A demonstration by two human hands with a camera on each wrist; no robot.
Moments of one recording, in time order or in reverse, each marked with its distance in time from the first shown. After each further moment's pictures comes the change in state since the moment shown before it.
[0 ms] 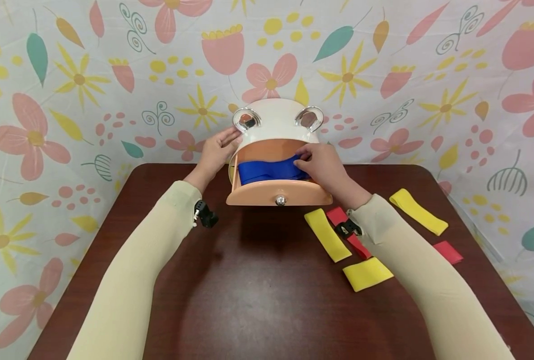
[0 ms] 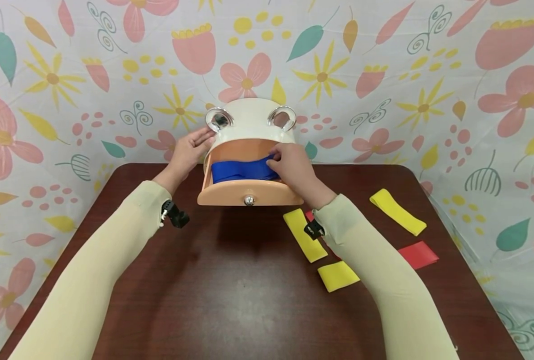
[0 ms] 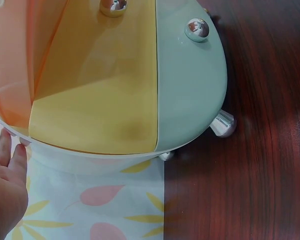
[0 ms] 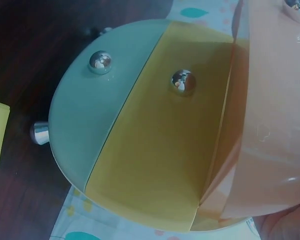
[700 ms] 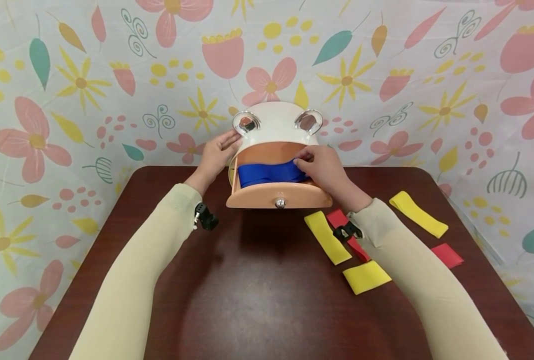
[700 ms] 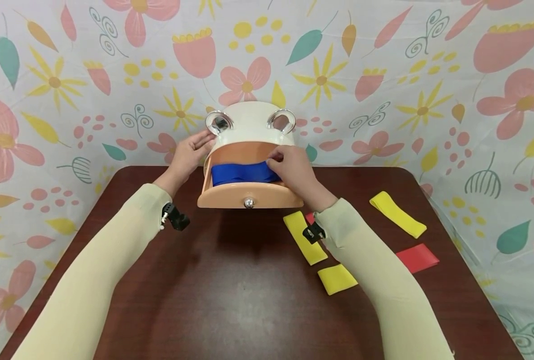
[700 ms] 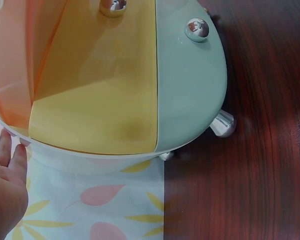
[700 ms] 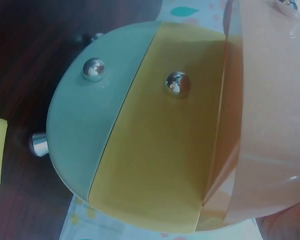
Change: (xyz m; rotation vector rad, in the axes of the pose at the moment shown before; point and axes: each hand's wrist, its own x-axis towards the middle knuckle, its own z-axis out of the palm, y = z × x) left_hand -0.002 0.002 0.001 -0.026 0.001 -0.007; right_hand -0.001 0.005 0.000 0.152 0.026 0.006
